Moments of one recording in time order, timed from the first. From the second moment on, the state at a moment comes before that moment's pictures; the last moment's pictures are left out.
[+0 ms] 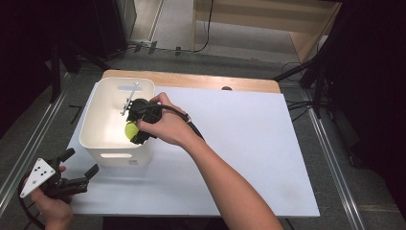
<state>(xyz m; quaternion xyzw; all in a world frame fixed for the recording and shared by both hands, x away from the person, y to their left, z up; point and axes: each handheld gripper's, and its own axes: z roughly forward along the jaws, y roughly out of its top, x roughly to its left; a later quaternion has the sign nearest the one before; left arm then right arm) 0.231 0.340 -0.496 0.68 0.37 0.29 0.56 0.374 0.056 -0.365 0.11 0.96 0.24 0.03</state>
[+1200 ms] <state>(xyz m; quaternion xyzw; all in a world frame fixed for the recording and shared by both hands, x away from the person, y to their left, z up) 0.232 0.339 -0.497 0.68 0.37 0.29 0.56 0.352 -0.023 -0.362 0.17 0.93 0.31 0.04</state>
